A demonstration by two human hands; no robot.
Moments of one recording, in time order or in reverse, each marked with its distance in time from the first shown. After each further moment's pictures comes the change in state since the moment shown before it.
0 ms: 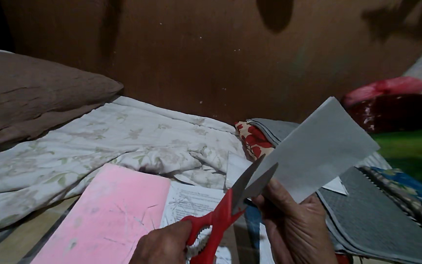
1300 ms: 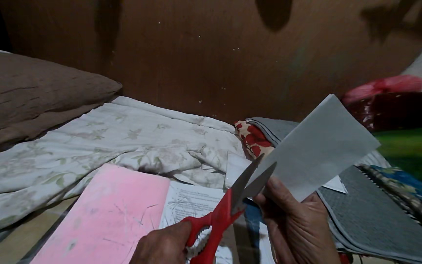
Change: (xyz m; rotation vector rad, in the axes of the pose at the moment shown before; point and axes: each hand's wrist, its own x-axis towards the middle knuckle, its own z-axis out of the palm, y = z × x) left_hand 0.000 0.000 0.001 0.012 0.004 0.011; right_hand 0.000 -0.003 0.000 0.008 0.011 0.010
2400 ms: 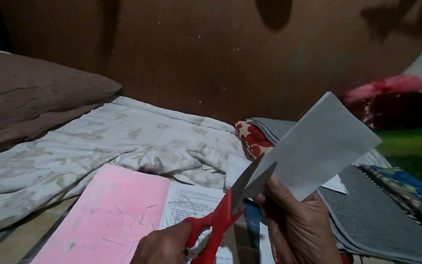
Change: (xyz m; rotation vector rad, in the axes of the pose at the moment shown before) left_hand -0.001 0.000 0.000 -0.024 0.000 0.002; right_hand 0.002 0.000 0.000 -0.020 -0.012 -0.010
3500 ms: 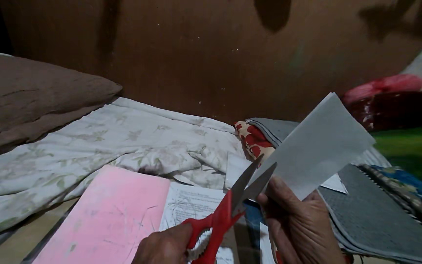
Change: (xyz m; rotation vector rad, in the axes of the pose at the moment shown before) left_hand 0.000 0.001 0.000 0.019 -0.010 0.013; right_hand 0.000 -0.004 -0.001 0.054 0.004 0.043
